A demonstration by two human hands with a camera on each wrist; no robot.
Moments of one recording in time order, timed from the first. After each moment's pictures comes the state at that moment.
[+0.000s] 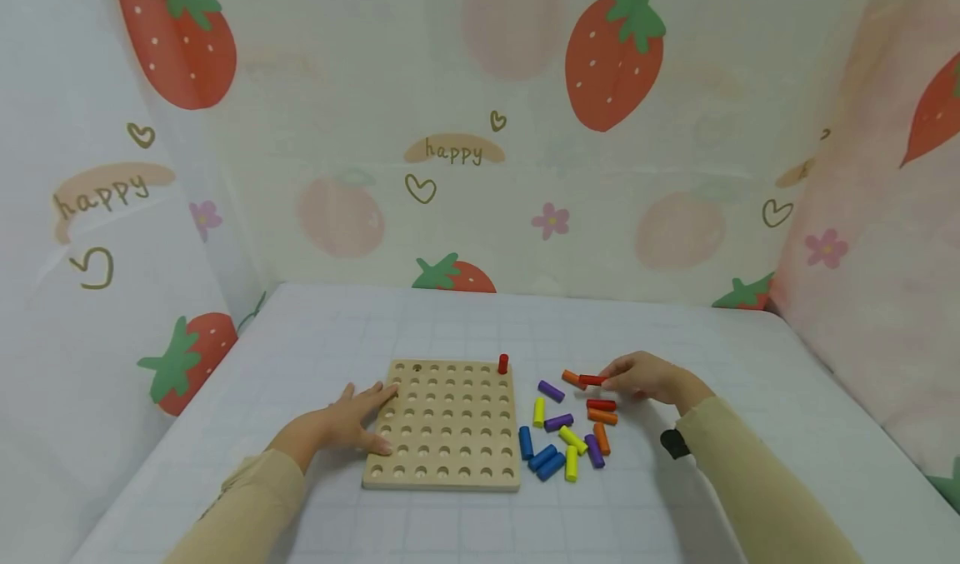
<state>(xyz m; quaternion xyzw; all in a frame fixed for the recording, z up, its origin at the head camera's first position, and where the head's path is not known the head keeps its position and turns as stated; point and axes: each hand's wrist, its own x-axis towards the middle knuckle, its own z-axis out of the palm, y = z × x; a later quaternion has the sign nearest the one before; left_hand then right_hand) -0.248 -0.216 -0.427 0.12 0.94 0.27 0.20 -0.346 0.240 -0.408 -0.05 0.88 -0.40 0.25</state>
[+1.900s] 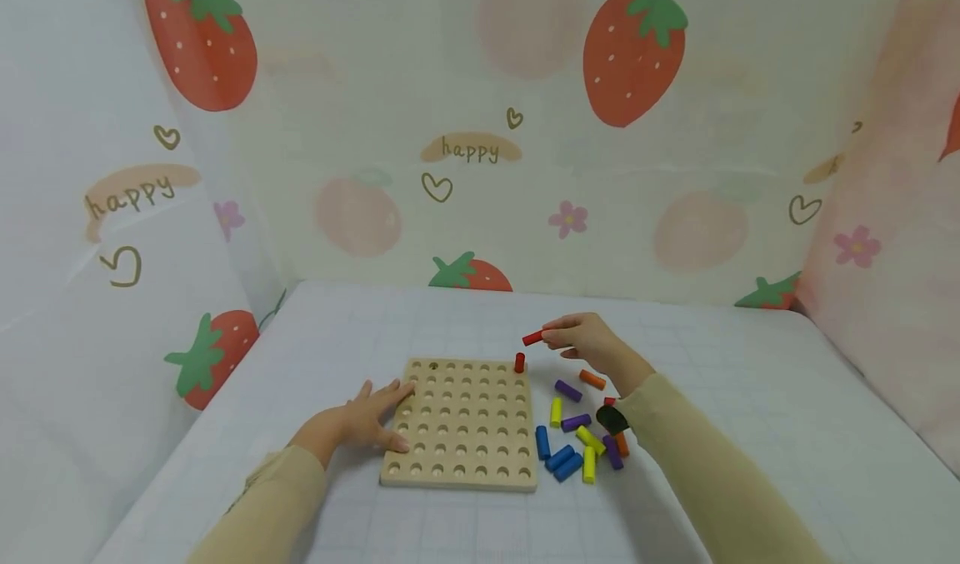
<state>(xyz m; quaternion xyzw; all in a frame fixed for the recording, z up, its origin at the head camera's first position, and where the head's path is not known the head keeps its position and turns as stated) -0.242 -0.216 -0.421 0.12 0.94 0.26 0.20 -0.355 0.123 -0.379 -0.02 0.81 -0.56 0.17</state>
